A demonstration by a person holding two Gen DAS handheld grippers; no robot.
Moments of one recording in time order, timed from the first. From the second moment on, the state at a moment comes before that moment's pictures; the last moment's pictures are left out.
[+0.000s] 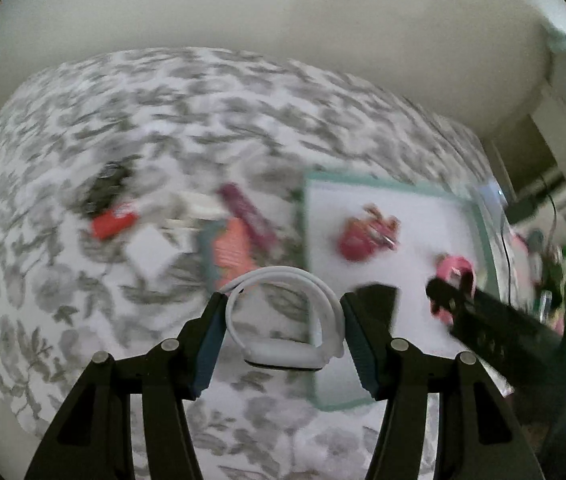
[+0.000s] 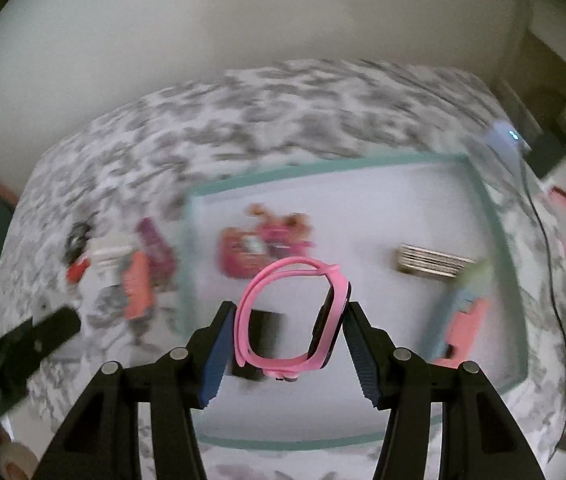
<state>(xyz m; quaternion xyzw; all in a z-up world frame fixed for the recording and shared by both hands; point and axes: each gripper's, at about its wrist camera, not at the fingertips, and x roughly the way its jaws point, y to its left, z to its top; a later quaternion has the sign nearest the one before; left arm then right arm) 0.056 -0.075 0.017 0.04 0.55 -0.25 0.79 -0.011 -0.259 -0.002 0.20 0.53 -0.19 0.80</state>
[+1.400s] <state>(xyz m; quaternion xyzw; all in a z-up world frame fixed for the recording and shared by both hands) -0.003 -0.191 -0.074 0.19 0.60 -0.28 0.73 -0.026 -0.299 -0.065 0.23 0.59 -0.20 0.75</state>
